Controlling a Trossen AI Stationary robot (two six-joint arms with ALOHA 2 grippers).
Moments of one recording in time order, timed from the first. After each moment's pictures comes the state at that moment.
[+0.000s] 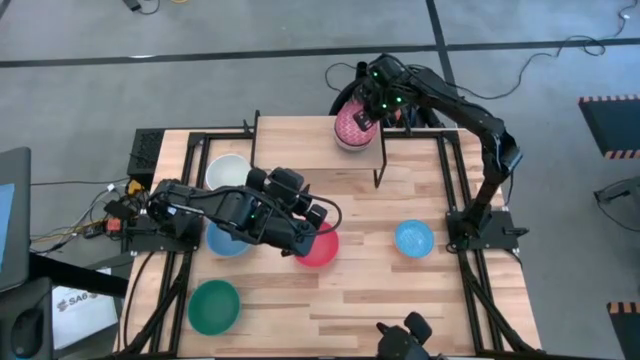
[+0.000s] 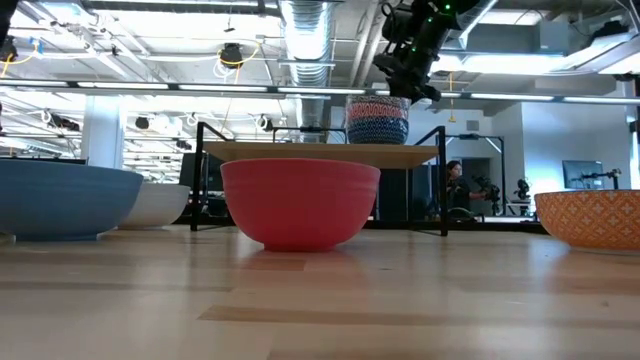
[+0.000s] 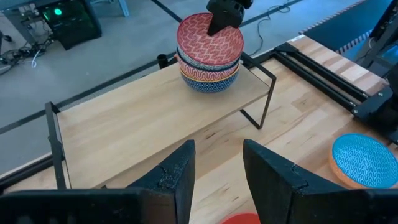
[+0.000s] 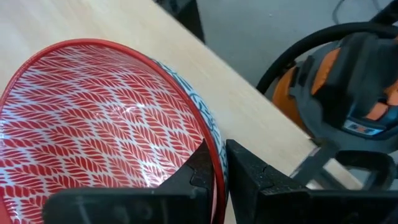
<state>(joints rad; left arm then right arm) -0.33 1.92 2.34 -1.51 -1.03 -1.07 -0.72 1.75 1.80 -1.01 -0.07 0.11</state>
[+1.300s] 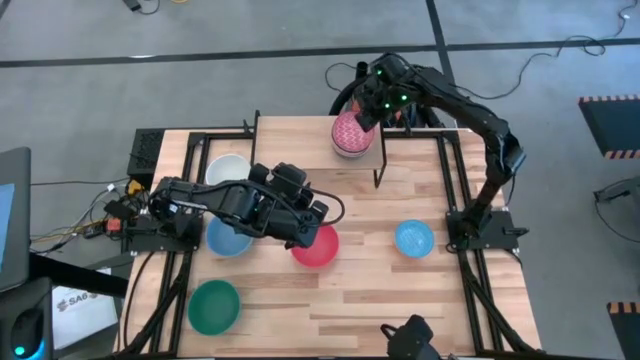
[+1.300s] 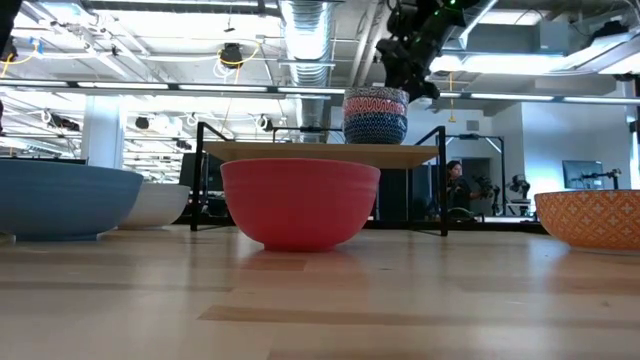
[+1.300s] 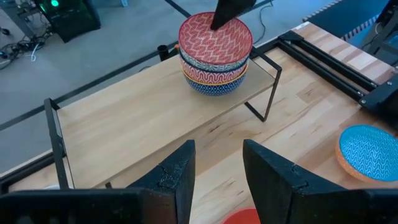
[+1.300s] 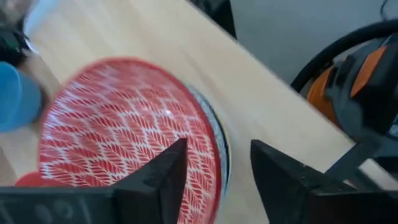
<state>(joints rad) -0.30 1.92 2.34 -1.51 -0.97 -1.03 -0.74 1.73 1.80 -1.02 -0.21 0.12</state>
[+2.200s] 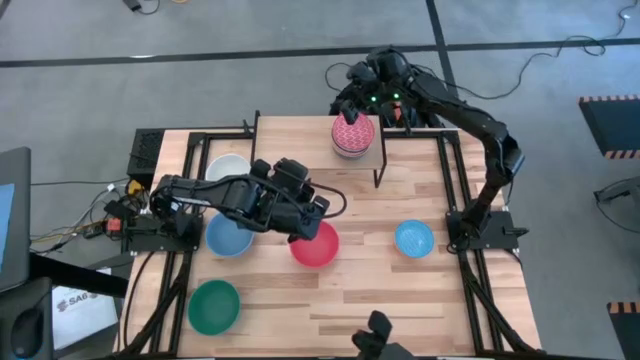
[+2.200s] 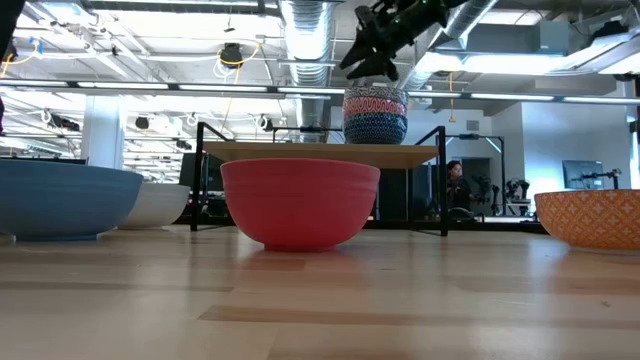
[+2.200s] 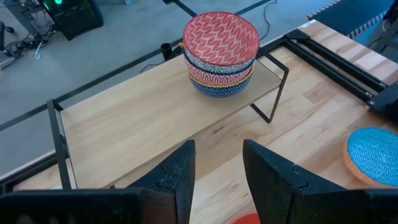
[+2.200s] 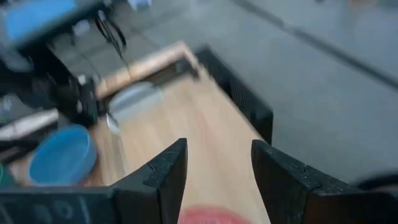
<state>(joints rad) -0.27 1.92 2.34 -1.50 -0.96 -1.01 -0.67 1.72 1.79 -0.58 -0.31 0.07</state>
